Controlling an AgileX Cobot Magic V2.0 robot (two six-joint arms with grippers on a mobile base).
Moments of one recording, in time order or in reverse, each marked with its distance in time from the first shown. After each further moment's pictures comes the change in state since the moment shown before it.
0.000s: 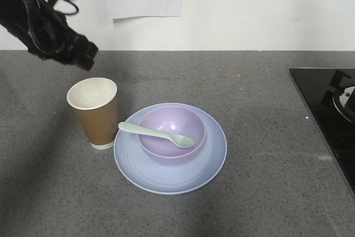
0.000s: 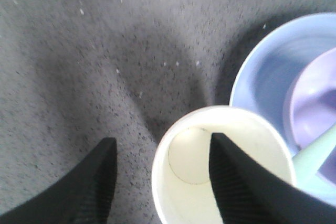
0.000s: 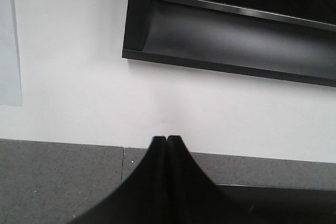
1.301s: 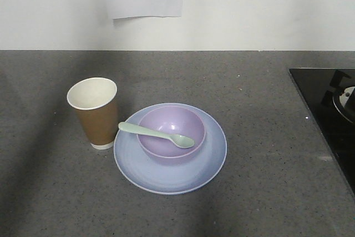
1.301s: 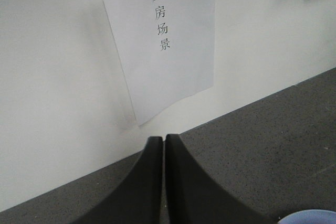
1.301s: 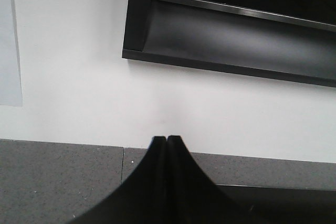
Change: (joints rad) left arm 0.000 -0.248 -0.245 0.052 -0.224 -0.003; right arm 0.000 0.000 0.000 0.000 0.000 0.000
